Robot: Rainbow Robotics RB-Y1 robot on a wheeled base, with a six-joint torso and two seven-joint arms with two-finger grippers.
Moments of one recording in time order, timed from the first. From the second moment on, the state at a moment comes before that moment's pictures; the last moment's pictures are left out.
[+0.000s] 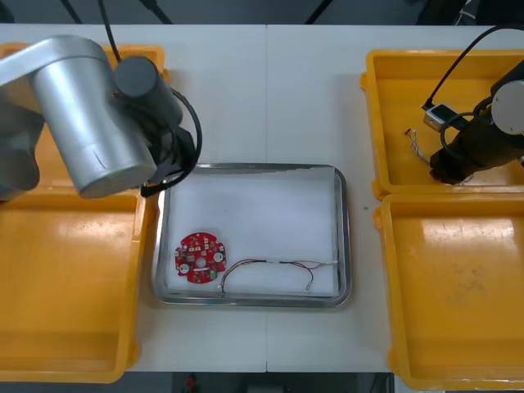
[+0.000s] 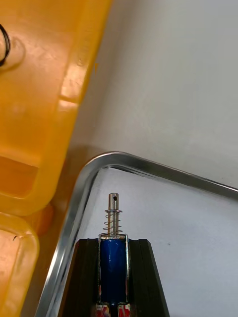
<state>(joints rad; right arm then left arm) -0.77 -0.87 0.46 -1.18 -0.96 1.25 1.88 -0.86 0.86 -0.74 -2.07 0.65 1.64 -0.12</state>
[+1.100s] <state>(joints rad) -0.78 -0.87 0.19 -1.33 -0.87 1.55 1.94 -0.86 0.73 -1.07 -1.87 0.39 1.45 -0.12</state>
